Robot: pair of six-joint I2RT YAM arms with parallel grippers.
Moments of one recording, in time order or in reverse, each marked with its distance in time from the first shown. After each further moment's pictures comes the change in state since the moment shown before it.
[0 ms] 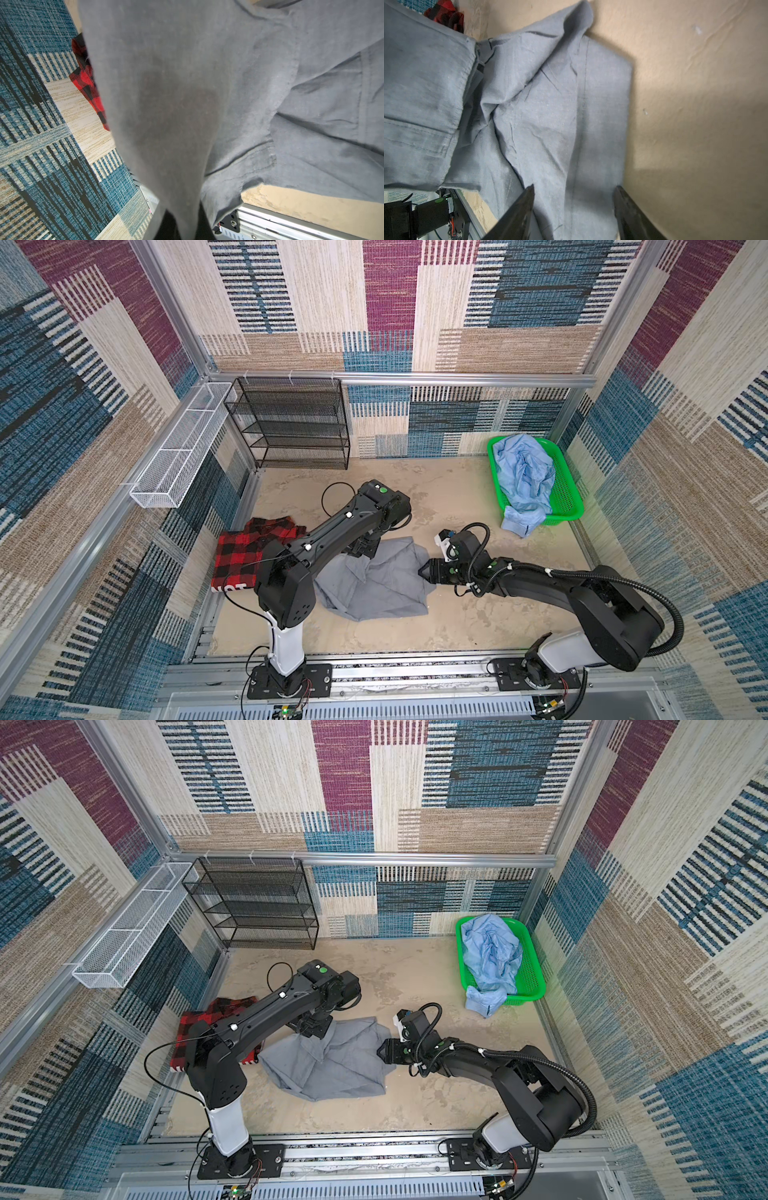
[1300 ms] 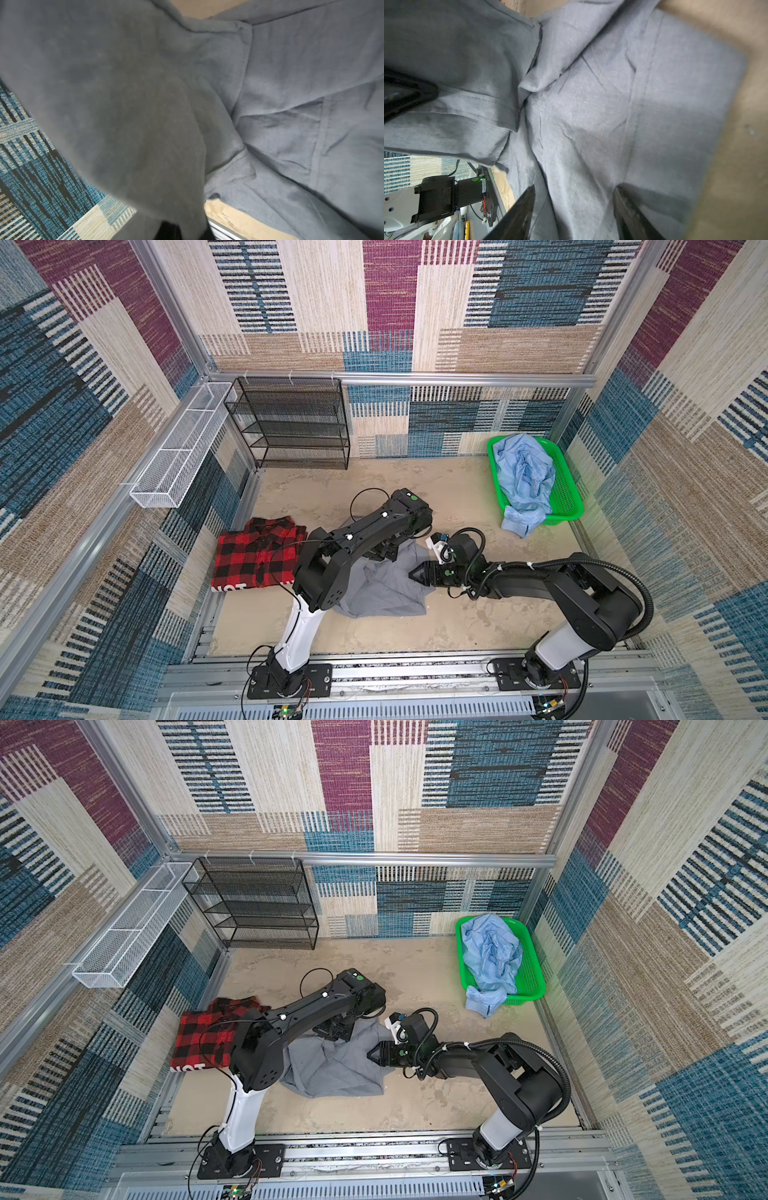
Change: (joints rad) left arm -0.084 0.260 0.137 0.000 0.025 -0.211; right arm 0.001 0.128 -0.048 0.277 -0.188 0.058
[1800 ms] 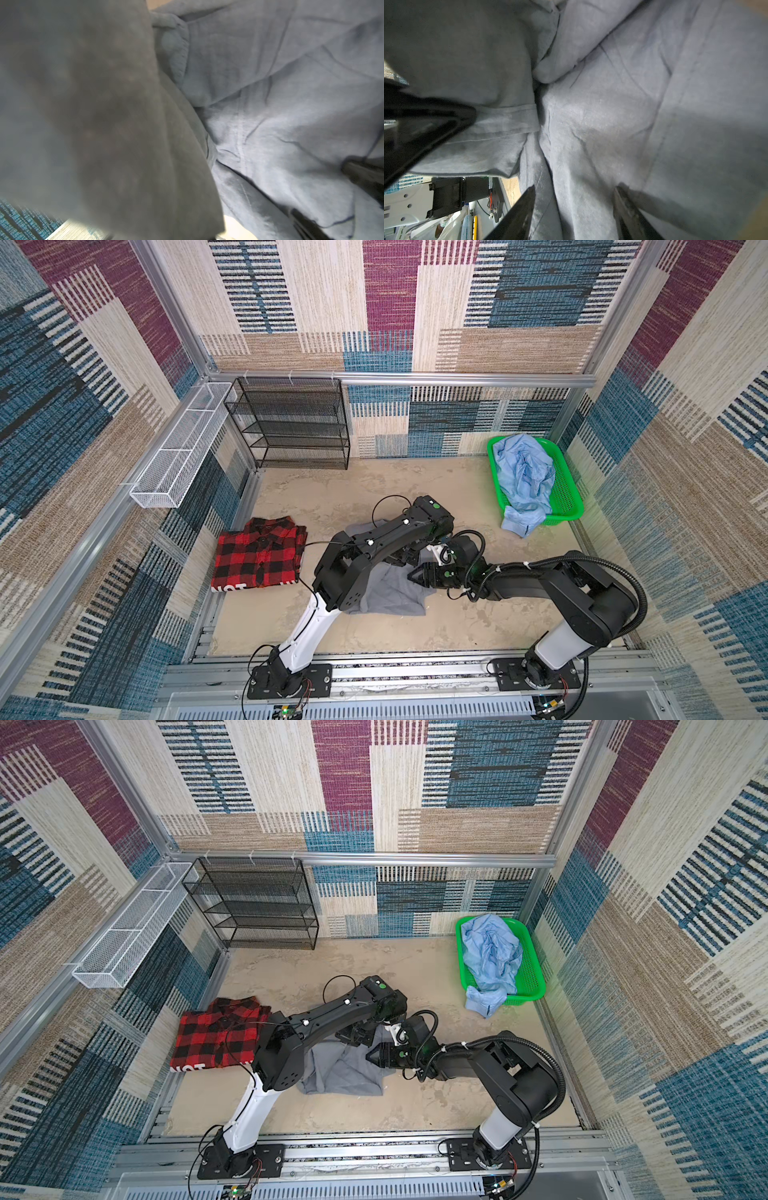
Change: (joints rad) left arm -0.087 0.140 0.173 0.000 0.073 -0.049; right arm 0.000 0.021 -0.023 0.066 -0.034 0.025
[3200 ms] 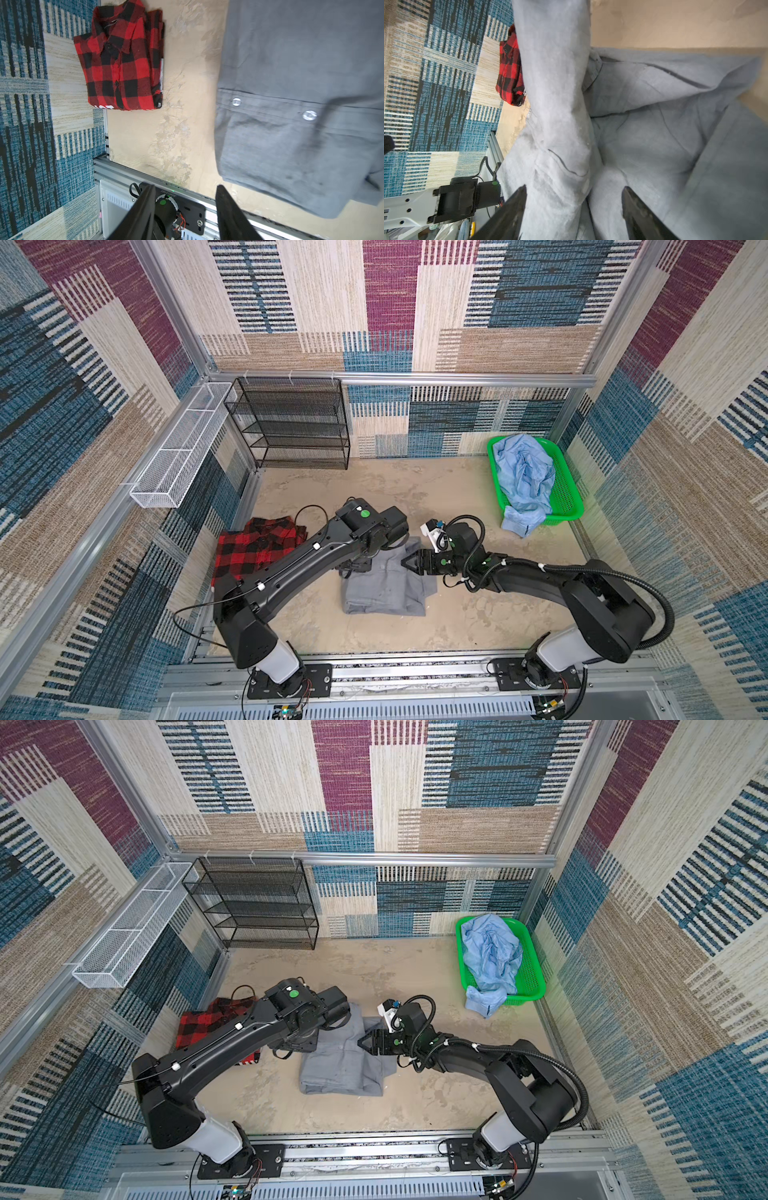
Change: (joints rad) left arm 0.050 -0.748 -0.531 0.022 -0.122 -0.127; right arm 0.034 -0.077 0.145 -0.149 0.044 -0.053
